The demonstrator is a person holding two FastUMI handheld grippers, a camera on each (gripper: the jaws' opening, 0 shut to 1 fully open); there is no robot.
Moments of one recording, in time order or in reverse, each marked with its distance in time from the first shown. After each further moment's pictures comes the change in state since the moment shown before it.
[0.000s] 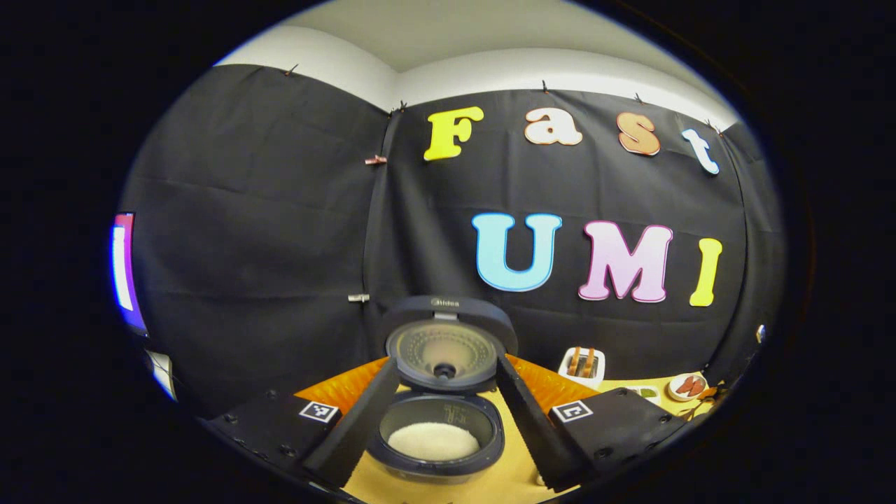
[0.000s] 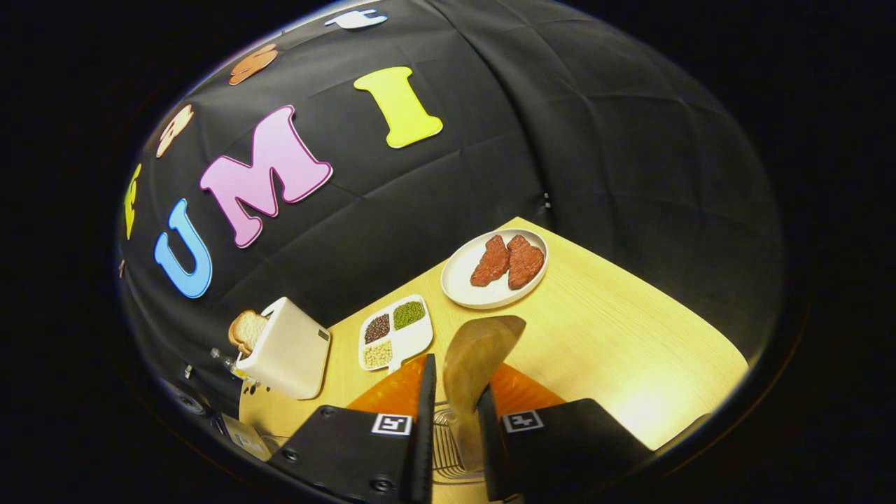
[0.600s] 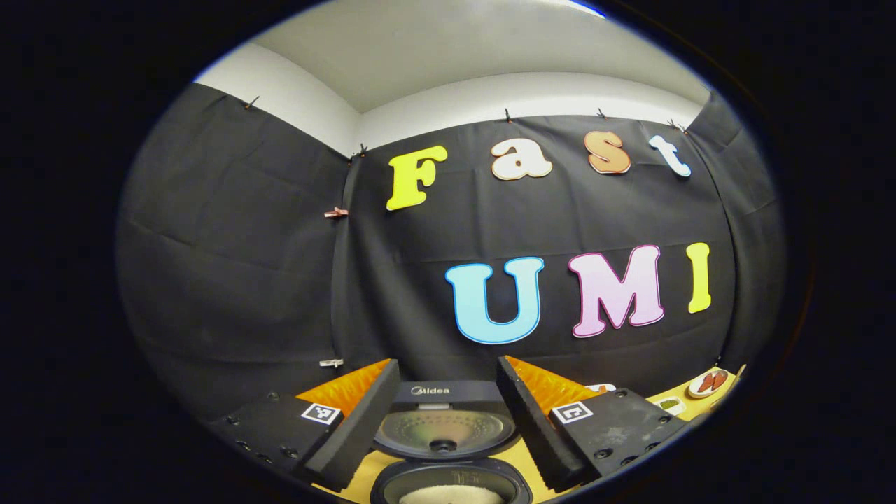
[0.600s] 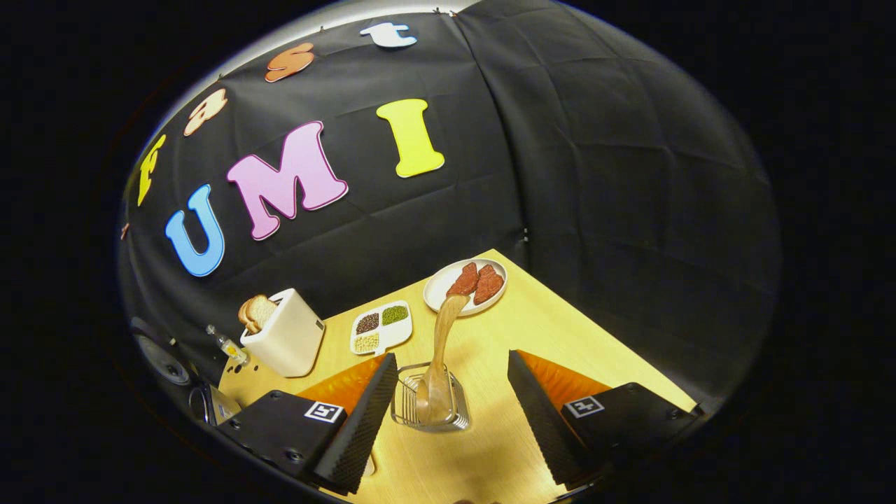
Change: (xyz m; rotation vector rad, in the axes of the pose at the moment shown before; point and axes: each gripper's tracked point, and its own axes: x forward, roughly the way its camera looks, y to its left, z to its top) left arm 0.109 -0.012 0.049 0.103 -0.227 -0.146; right arm -0.137 -0.022 0.020 -0.163 -0.106 -0.068
